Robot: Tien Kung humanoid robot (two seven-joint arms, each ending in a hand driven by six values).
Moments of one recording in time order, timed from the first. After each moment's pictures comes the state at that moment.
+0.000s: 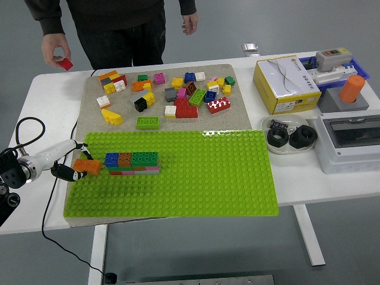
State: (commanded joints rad) left arm -0.42 0.51 -0.97 -1.15 1.80 -0.25 0.06; right arm 0.08 -0.09 1.42 0.18 -1.10 0.29 -0.33
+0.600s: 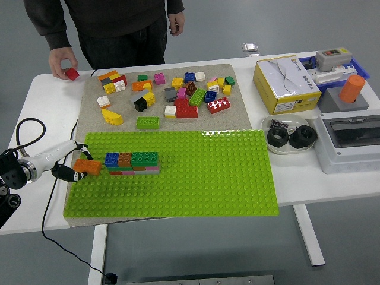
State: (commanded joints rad) left arm -0.41 0.51 -0.97 -1.14 1.80 -0.24 0.06; right arm 0.08 -0.09 1.42 0.18 -1.10 0.29 -0.33
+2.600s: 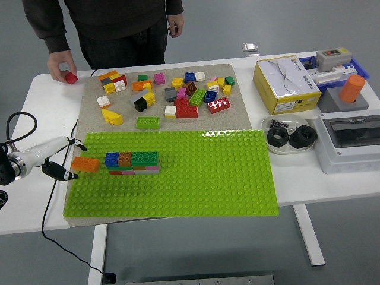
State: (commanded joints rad) left arm -0.42 0.58 -0.97 -1.20 1.79 -0.27 0.07; right arm 0.08 -0.09 1.41 0.18 -1.10 0.29 -0.33
